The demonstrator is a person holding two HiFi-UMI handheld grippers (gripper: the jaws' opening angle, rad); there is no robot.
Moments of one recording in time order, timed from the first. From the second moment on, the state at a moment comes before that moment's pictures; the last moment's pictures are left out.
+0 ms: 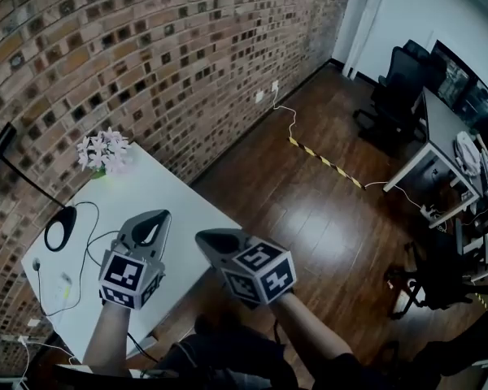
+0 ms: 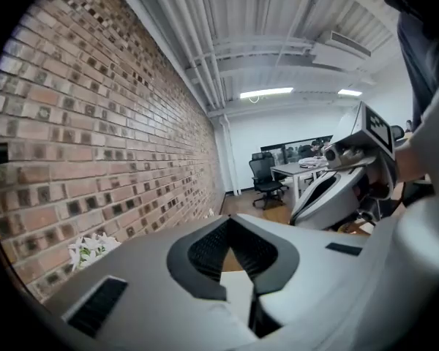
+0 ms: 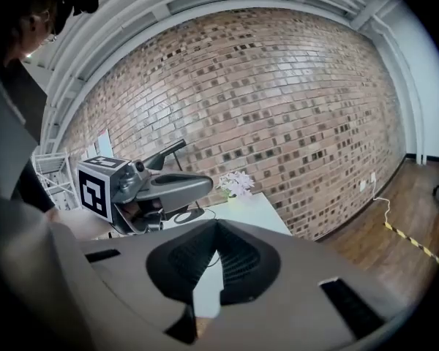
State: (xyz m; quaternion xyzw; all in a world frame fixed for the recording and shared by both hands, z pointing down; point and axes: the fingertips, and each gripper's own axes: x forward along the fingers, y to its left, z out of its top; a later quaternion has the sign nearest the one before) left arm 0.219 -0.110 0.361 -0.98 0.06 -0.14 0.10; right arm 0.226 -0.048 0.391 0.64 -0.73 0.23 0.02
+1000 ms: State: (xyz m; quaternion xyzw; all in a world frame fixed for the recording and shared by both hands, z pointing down) left arm 0.255 -0.064 0.381 -0.99 -0.12 -0.10 0.04; right arm 0.243 -0.020 0.394 0.75 -0.62 0.23 0.06
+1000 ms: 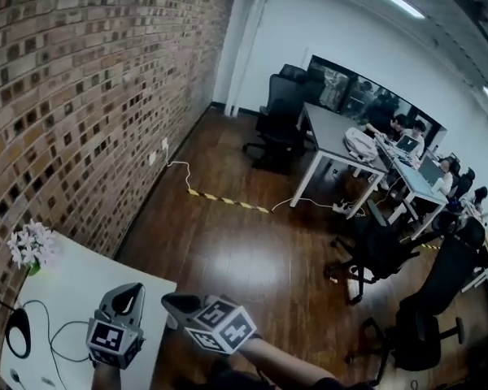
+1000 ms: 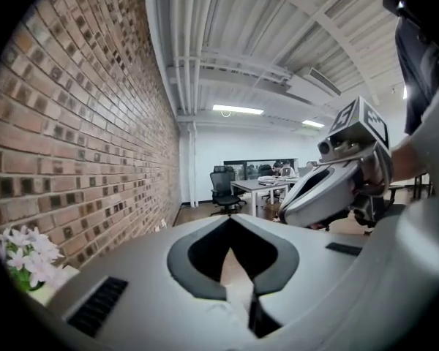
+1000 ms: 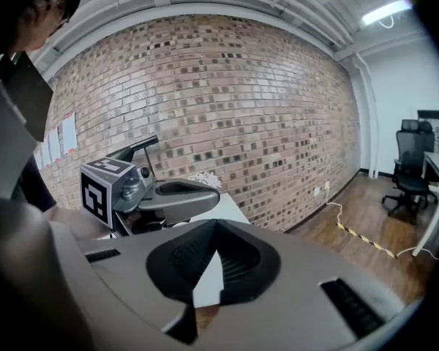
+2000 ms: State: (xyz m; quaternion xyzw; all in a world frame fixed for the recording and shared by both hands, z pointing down) left arm 0.388 0.152 0.379 -0.97 -0.20 -0.12 0.07; right arm 0.373 0.215 0.396 0.81 -0.55 0.19 0.00
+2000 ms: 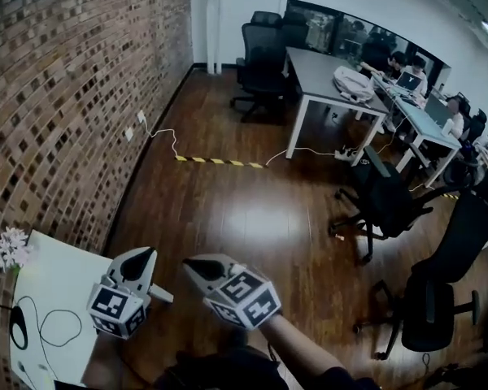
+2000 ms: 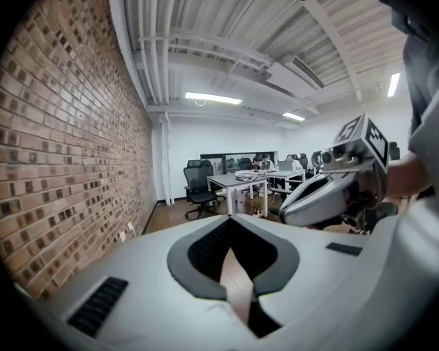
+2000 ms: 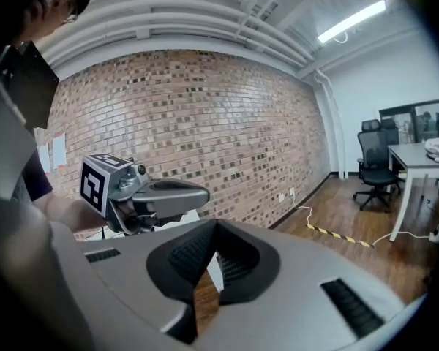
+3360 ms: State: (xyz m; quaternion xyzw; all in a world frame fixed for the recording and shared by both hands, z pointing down) left arm 0.561 0.072 0.415 -0.97 -0.18 -0.16 -0.07; right arm 0.544 0.132 0.409 0.81 -0.54 0.21 0.02
